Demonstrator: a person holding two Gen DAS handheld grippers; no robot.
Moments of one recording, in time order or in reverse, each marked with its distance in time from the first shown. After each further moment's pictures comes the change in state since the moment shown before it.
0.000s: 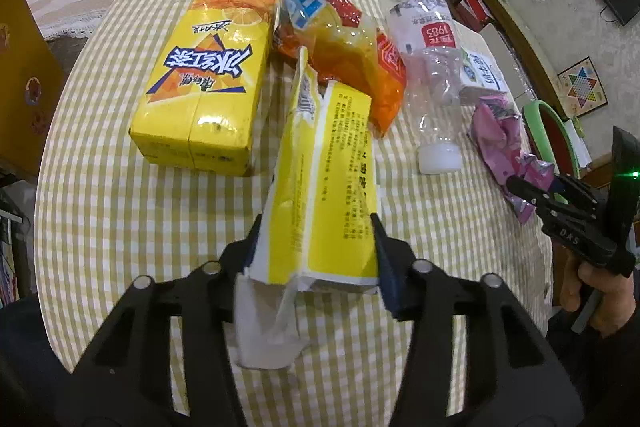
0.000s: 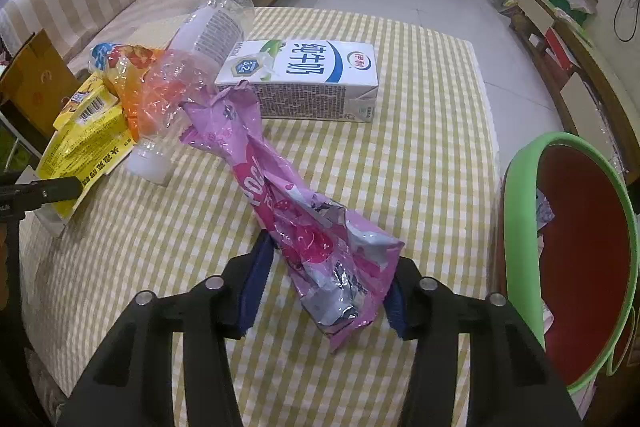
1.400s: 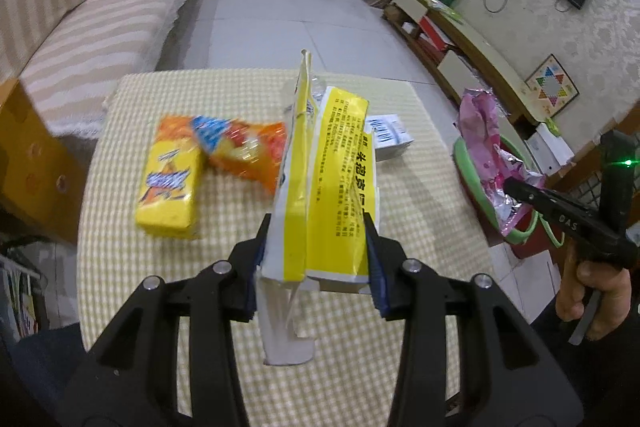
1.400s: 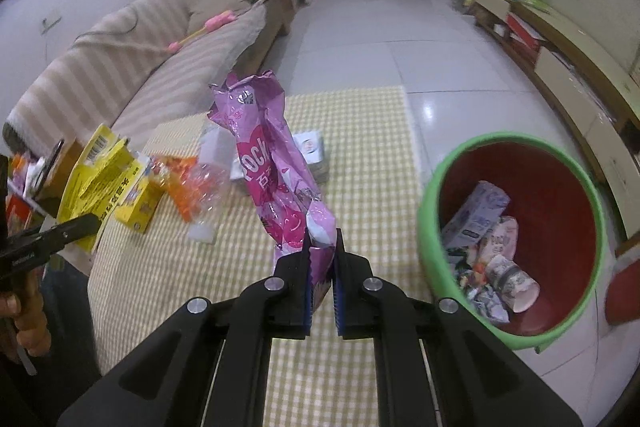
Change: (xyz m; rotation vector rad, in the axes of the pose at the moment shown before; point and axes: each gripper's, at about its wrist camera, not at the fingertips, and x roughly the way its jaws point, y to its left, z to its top) left arm -0.094 -0.087 0.014 0.148 -0.192 -0.008; right arm -0.116 -0.051 -0.006 0.253 -0.194 0.071
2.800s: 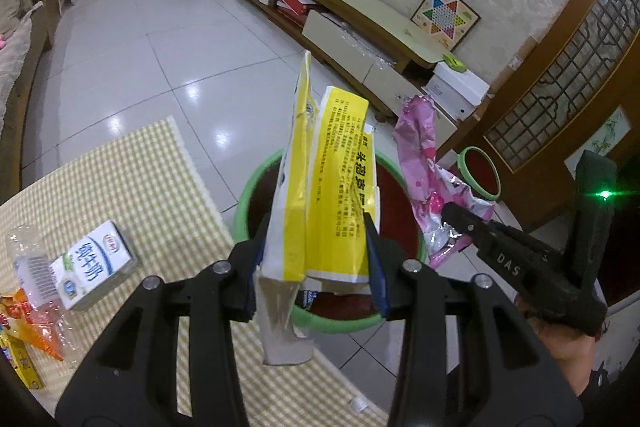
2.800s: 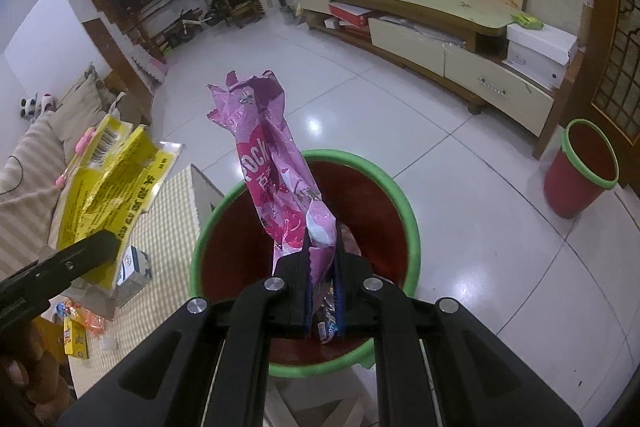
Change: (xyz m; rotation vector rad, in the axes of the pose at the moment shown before) left arm 0.121 -0.262 0.075 0.323 0.104 -0.299; right arm -0.070 -0.178 -0.008 0.467 -0.134 -0.297
